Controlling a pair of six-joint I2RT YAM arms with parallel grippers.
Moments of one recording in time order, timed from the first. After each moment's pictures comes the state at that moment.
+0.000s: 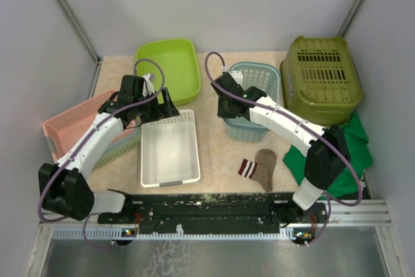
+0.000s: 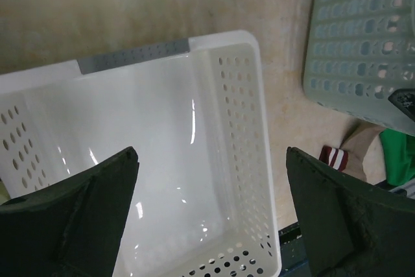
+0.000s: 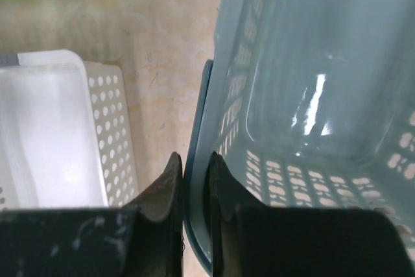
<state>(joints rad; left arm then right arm) -0.29 1.33 1.06 -0.54 0.23 -0.45 0.75 1.63 1.42 -0.71 0.29 0.65</state>
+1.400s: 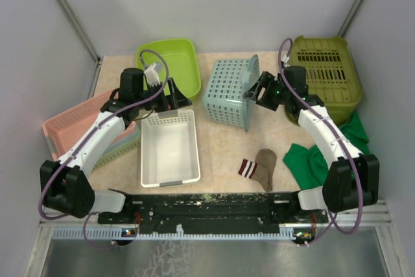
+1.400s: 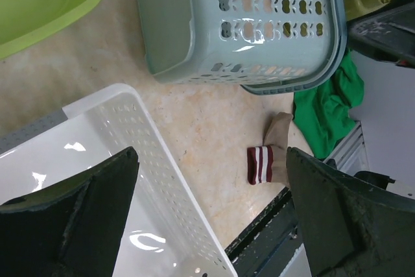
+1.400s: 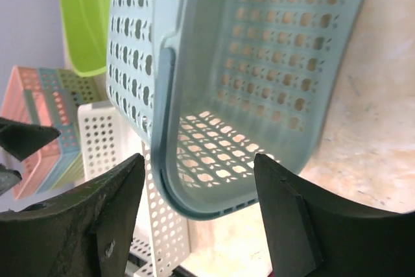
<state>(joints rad) -0.30 1.34 1.09 -0.29 0.52 -0.49 0.18 1.37 1.05 -0.28 -0.43 0.65</state>
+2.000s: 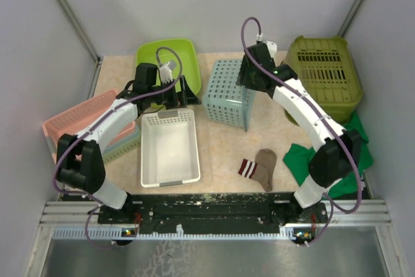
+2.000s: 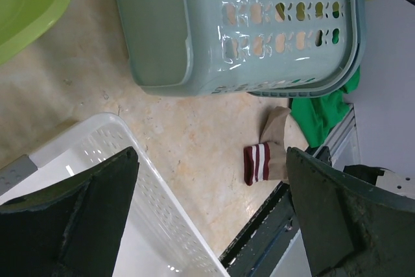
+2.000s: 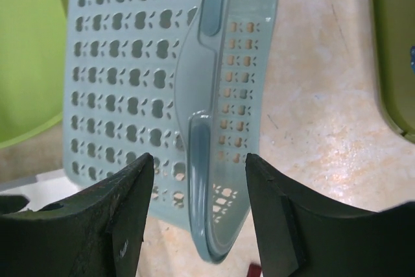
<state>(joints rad) -0.34 1.56 1.18 -0.24 0.58 -0.49 0.48 1.57 1.58 -0.73 0.29 0.57</state>
